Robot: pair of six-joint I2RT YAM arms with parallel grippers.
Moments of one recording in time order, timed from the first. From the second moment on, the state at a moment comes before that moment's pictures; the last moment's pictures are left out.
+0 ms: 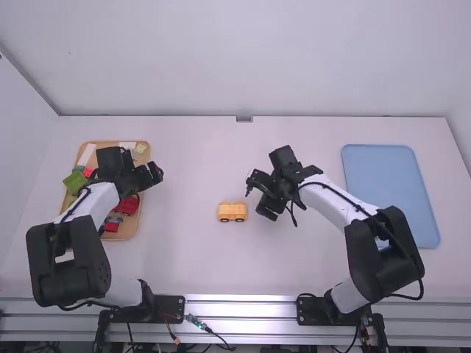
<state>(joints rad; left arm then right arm) 0.29 1.54 0.85 -0.27 0.28 -0.29 0.44 1.66 1.02 -0.58 -0.23 -0.73</state>
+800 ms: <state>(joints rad) 0.29 1.89 1.29 -0.70 -0.03 -1.02 0.48 1.66 1.02 -0.60 -0.14 -0.73</state>
